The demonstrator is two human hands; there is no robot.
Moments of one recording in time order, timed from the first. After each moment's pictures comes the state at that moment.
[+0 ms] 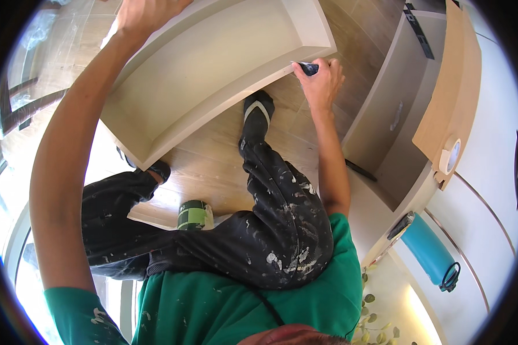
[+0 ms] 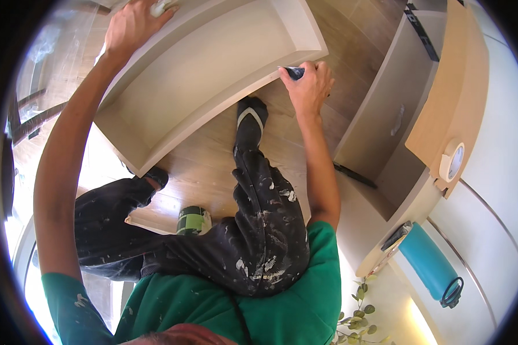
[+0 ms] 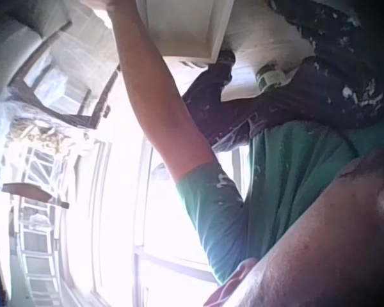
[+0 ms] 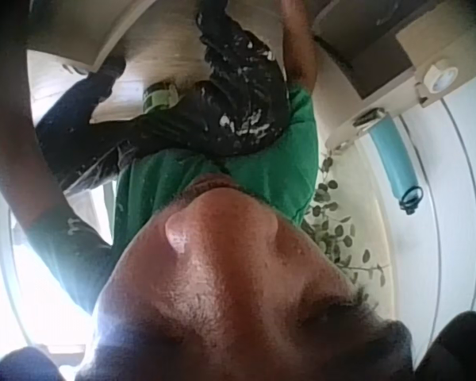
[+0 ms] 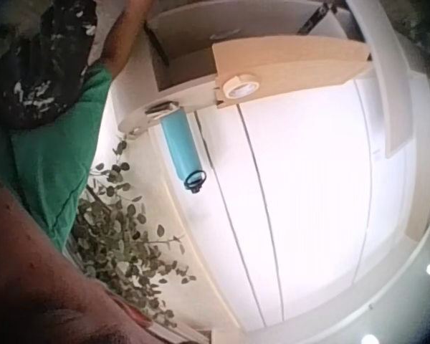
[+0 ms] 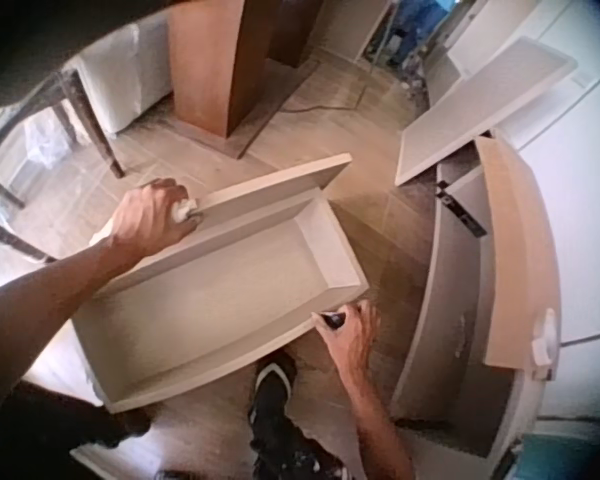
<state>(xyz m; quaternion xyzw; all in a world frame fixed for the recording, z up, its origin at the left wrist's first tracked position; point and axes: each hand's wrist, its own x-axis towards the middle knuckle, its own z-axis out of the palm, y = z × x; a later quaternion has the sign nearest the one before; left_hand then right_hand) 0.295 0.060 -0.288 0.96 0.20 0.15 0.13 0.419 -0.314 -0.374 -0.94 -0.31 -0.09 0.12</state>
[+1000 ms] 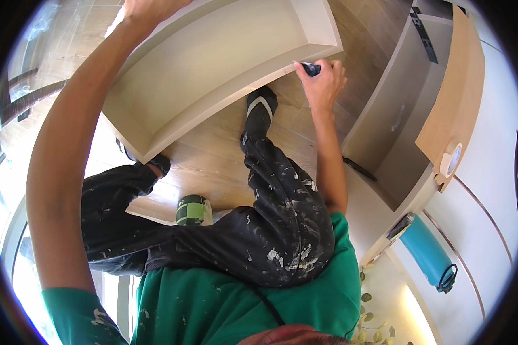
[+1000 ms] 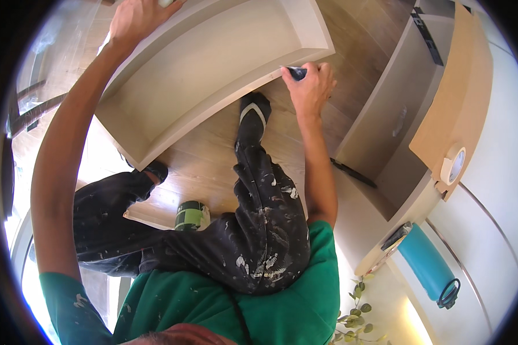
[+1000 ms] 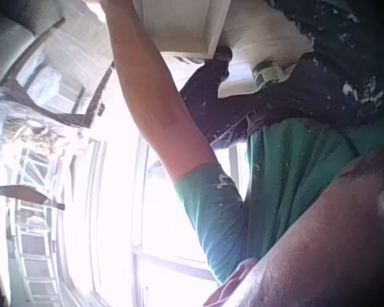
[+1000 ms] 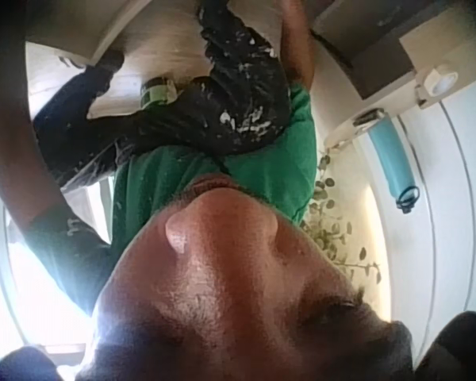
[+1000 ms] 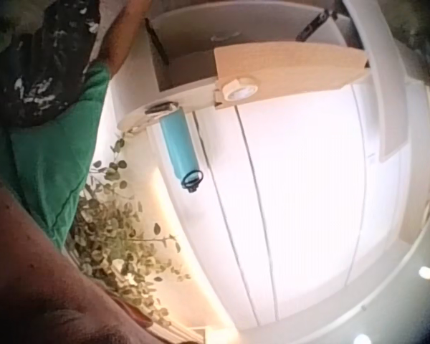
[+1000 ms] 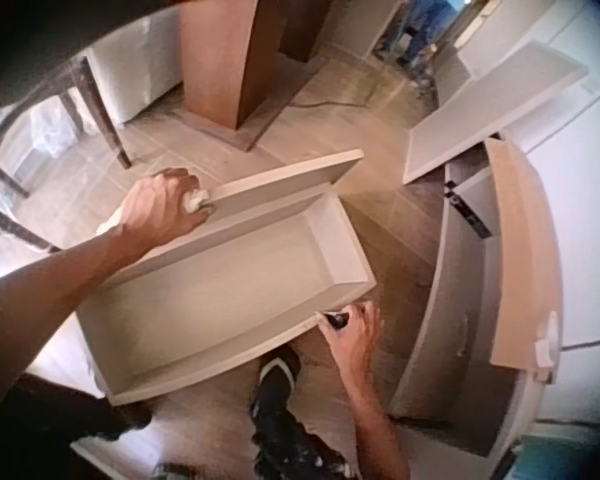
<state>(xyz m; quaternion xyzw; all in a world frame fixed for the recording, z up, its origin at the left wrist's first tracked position) 0.293 0.057 -0.285 0.96 0.21 0.14 0.13 0.409 -0.313 -0.373 -0.94 -0.30 -0.09 0.12</state>
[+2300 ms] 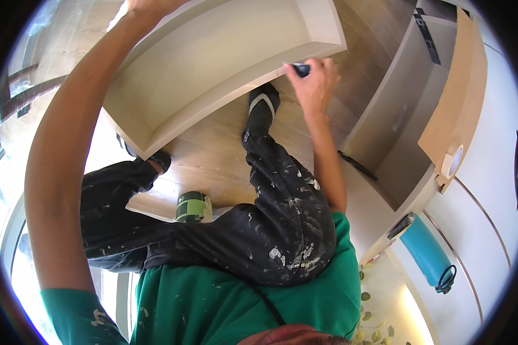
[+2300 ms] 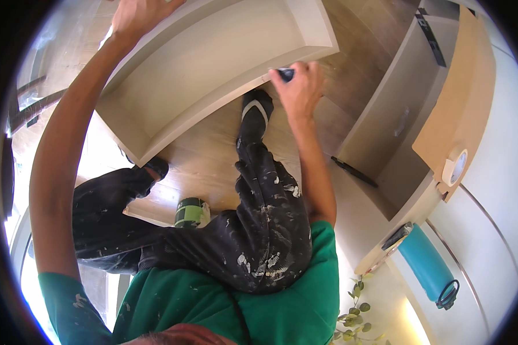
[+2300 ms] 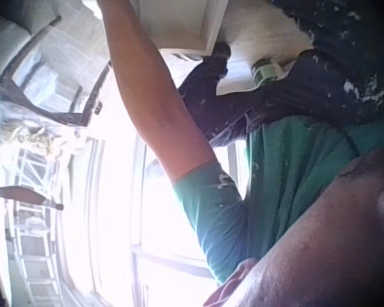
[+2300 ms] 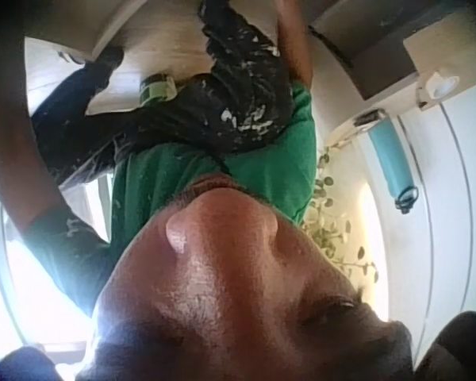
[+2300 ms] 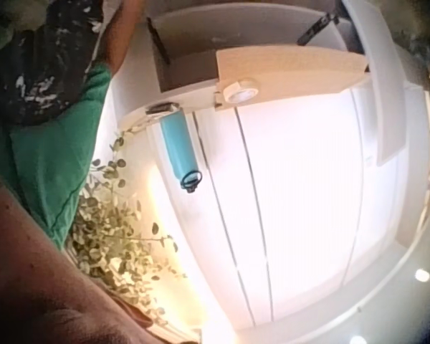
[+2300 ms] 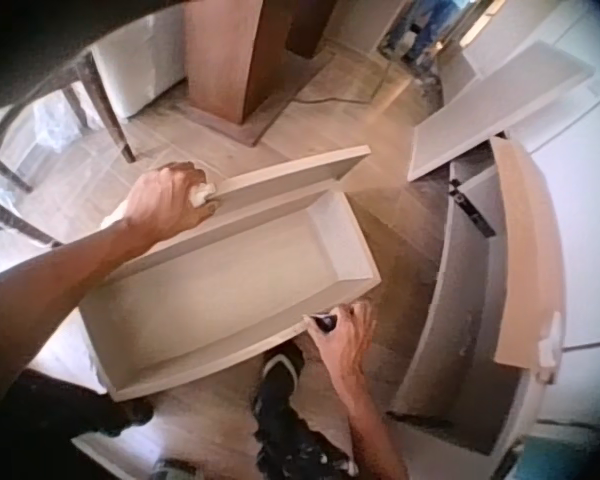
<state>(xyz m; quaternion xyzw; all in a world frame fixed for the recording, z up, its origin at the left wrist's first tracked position) 0.295 0.056 -0.285 0.96 0.20 0.16 0.13 0.385 -0.302 -0.373 -0.92 -0.35 -0.09 0.15</state>
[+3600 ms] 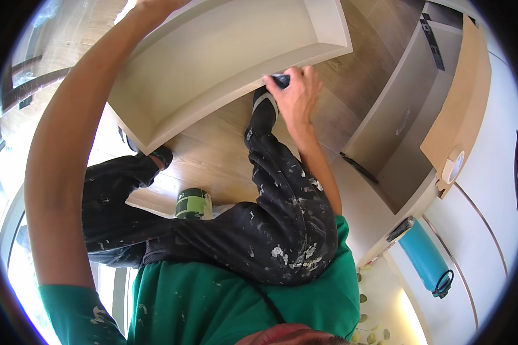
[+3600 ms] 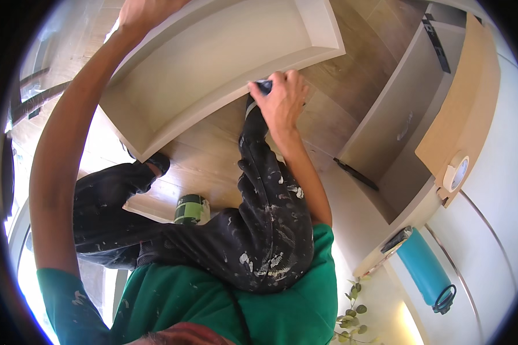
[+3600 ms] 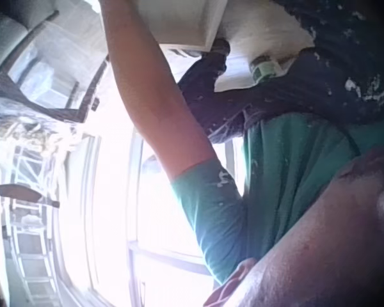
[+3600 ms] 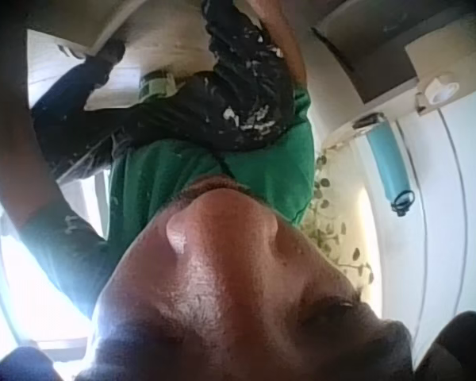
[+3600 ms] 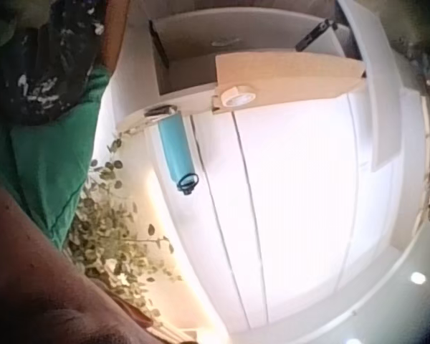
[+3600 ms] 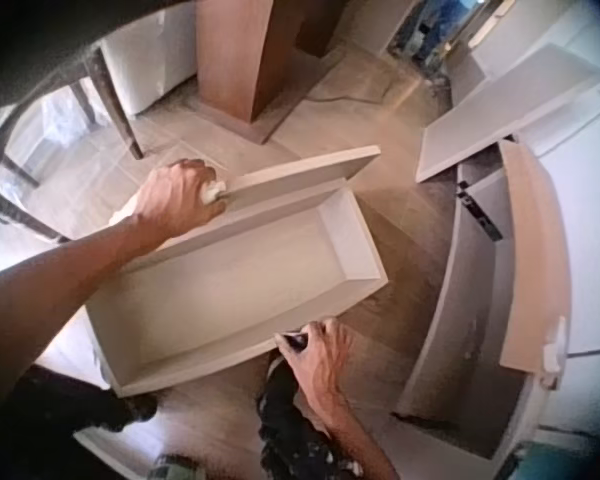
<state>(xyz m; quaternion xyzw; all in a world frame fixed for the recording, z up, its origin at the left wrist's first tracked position) 0.296 0.055 -0.285 0.96 0.20 0.15 0.11 0.333 -0.286 -0.372 -0.92 -0.37 -0.02 0.15</state>
